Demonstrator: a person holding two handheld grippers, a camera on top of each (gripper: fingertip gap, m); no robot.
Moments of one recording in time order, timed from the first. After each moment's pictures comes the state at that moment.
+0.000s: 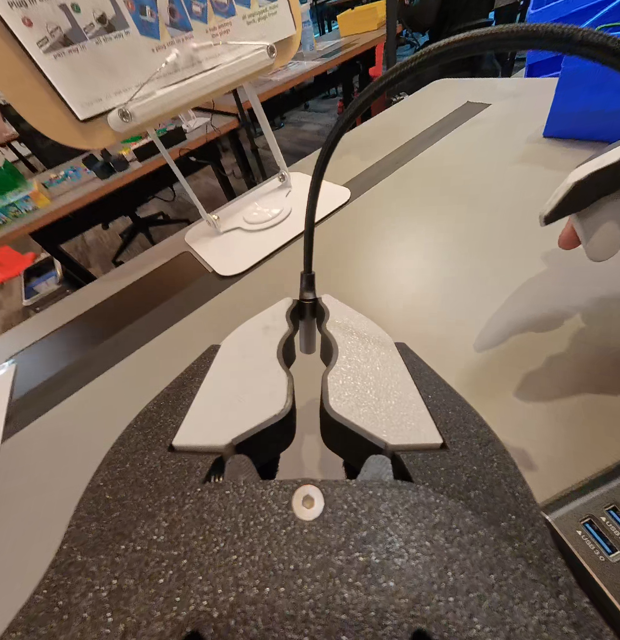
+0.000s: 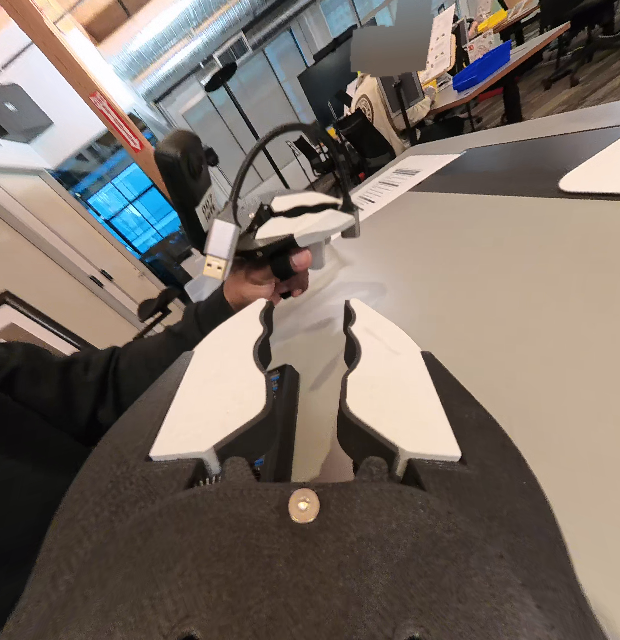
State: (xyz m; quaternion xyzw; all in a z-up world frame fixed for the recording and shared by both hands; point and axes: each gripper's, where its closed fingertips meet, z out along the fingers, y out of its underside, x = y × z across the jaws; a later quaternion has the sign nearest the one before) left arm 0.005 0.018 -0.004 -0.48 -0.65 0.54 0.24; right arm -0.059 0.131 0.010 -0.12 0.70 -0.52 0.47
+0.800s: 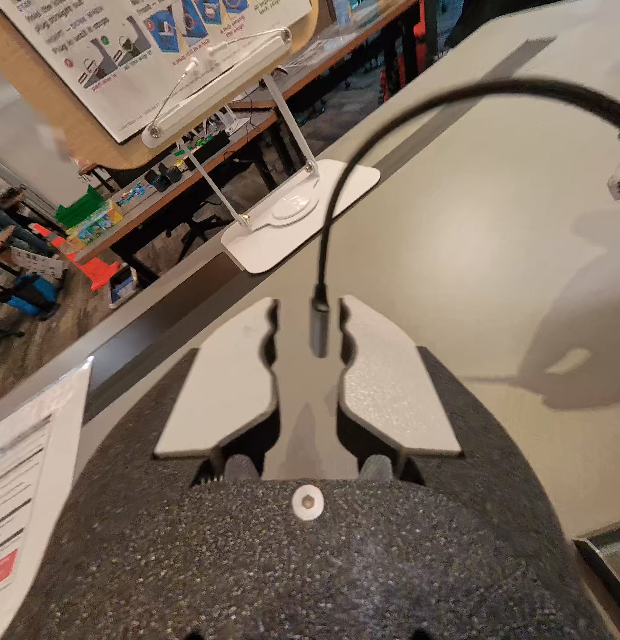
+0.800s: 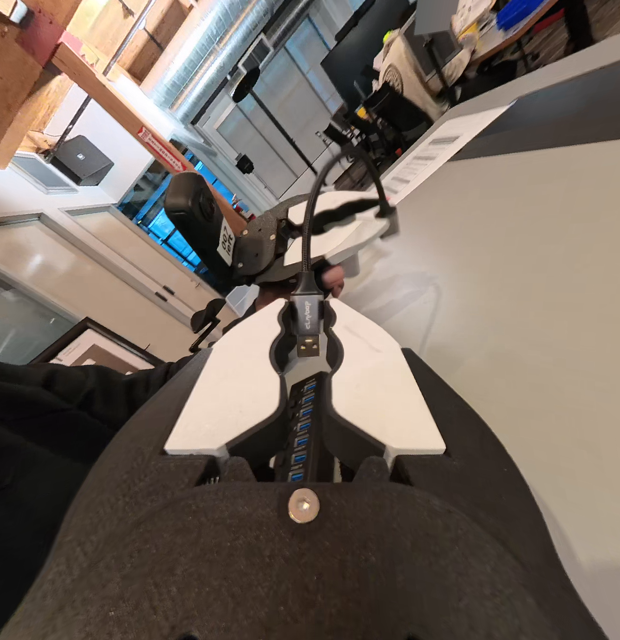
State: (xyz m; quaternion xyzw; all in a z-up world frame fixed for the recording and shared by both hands) left arm 0.004 0.016 -0.009 -0.49 -0.64 0.57 0.14; right arm -0.045 0.128 0.016 -0.08 0.70 -0.47 0.54
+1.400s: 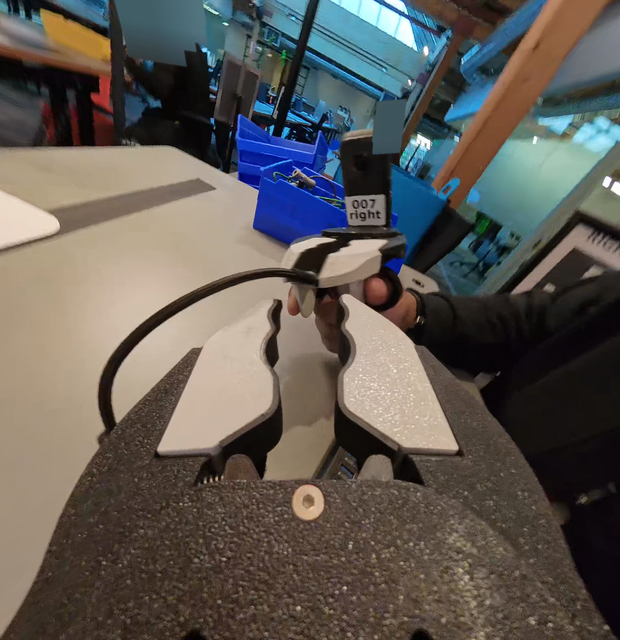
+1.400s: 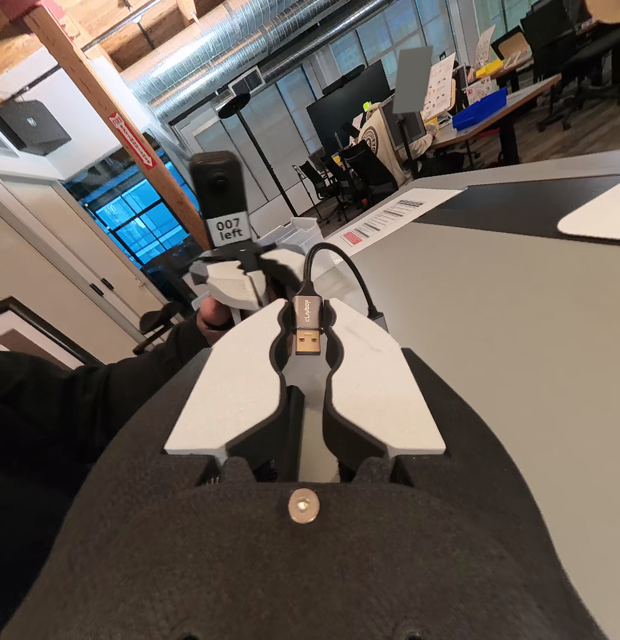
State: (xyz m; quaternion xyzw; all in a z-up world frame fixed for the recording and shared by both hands) left arm -0.043 0.140 0.029 -0.47 -0.56 0.30 0.61; right arm -0.057 0.132 0.030 -0.12 0.68 -0.56 0.46
